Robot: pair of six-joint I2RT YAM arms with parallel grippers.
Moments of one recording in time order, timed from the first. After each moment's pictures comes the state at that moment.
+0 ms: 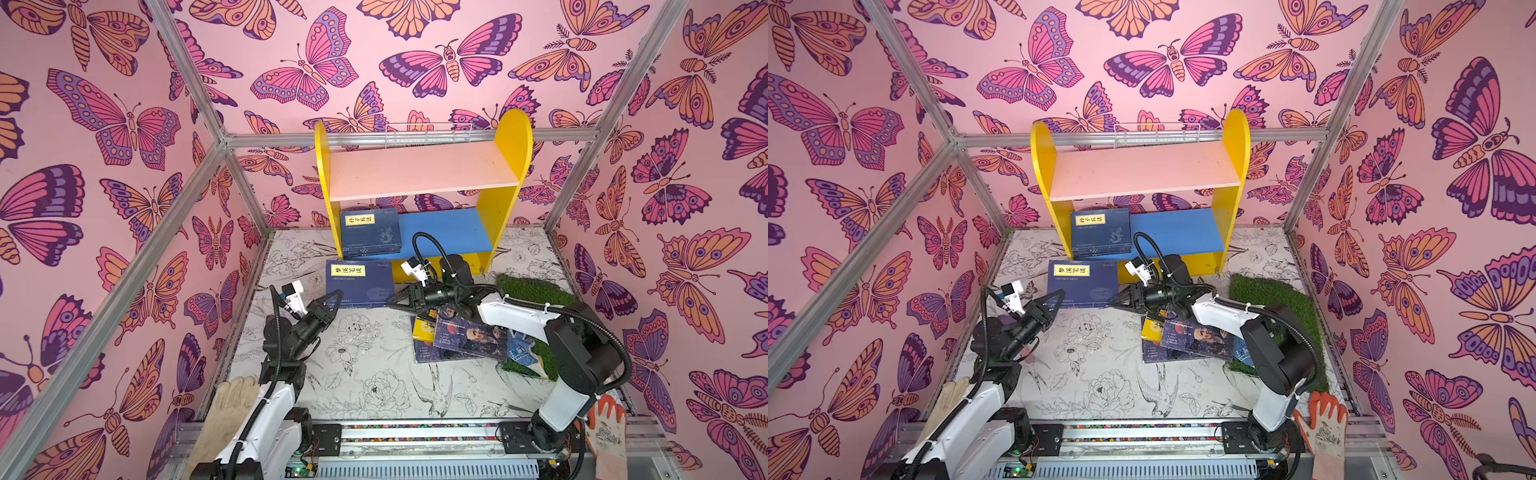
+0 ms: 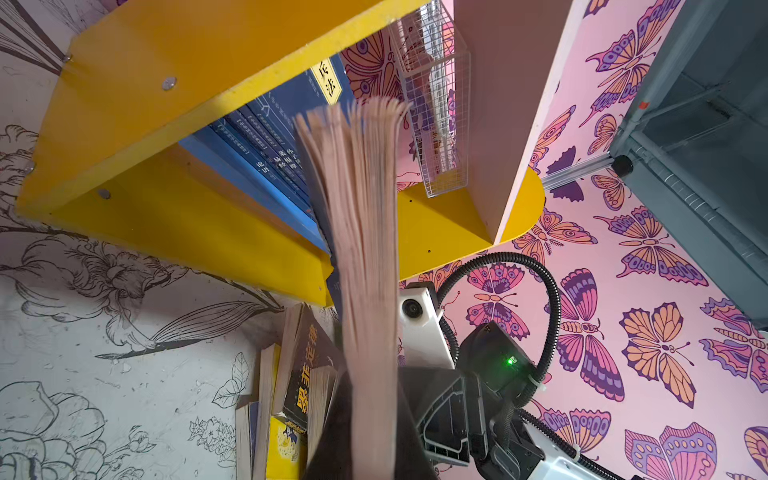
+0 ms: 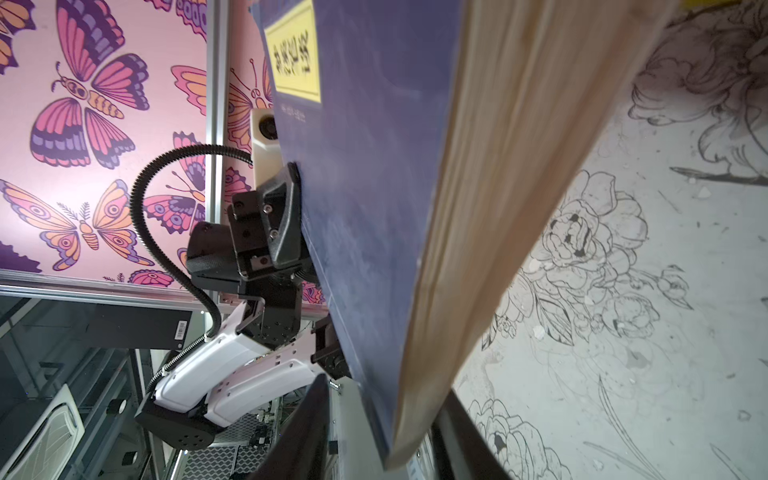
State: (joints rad) left arm 0.01 0.85 0.24 0.65 0.61 -1.17; right arm 0.63 1.75 1.05 0.36 -0.98 0.97
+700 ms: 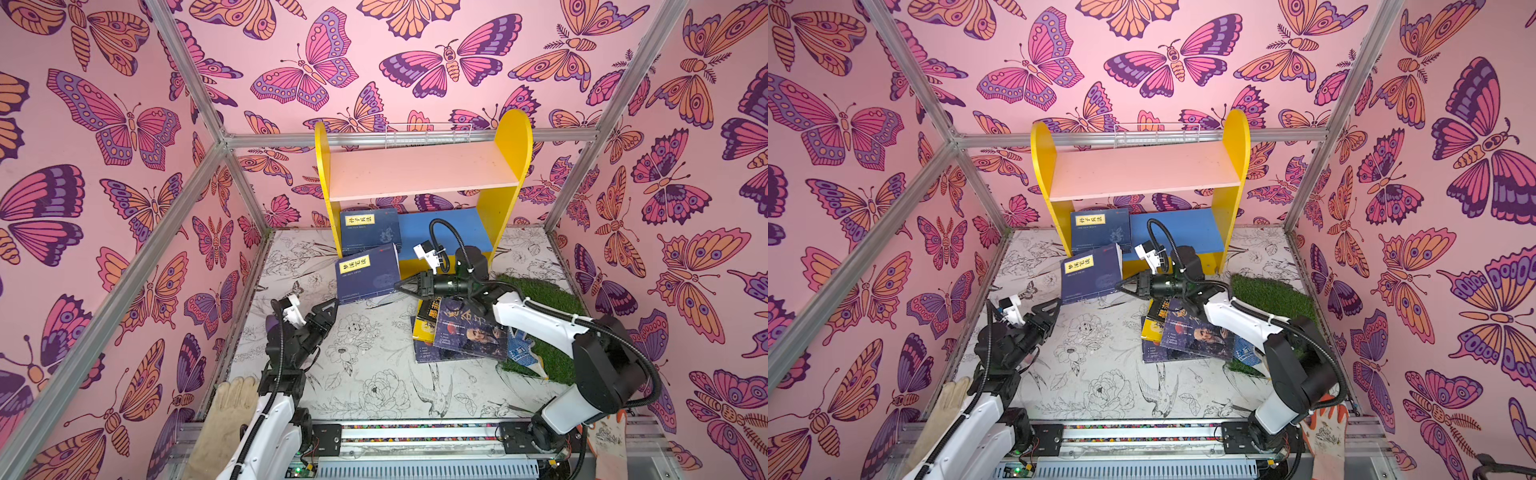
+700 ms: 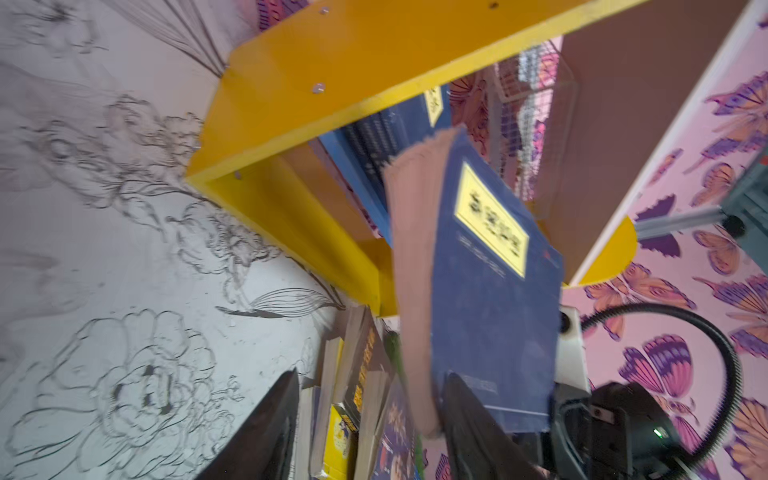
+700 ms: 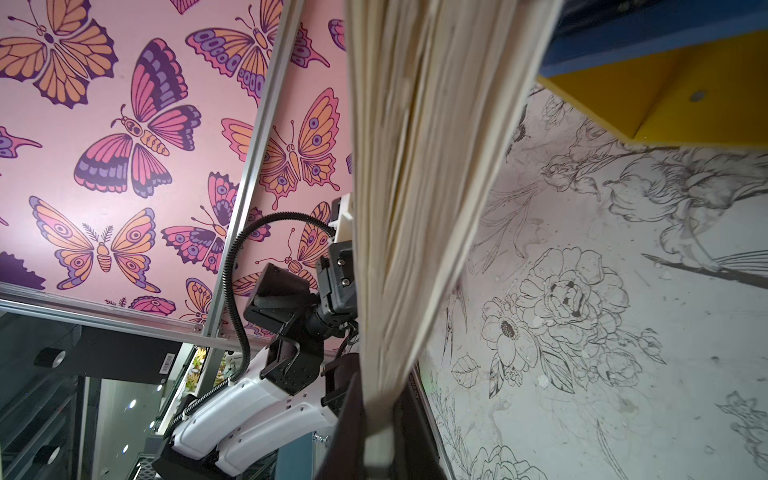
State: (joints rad) left arm 0.01 0.72 0.20 0.32 0.43 -1.13; right arm 0.58 1.58 1.05 0.30 -0.88 0.93
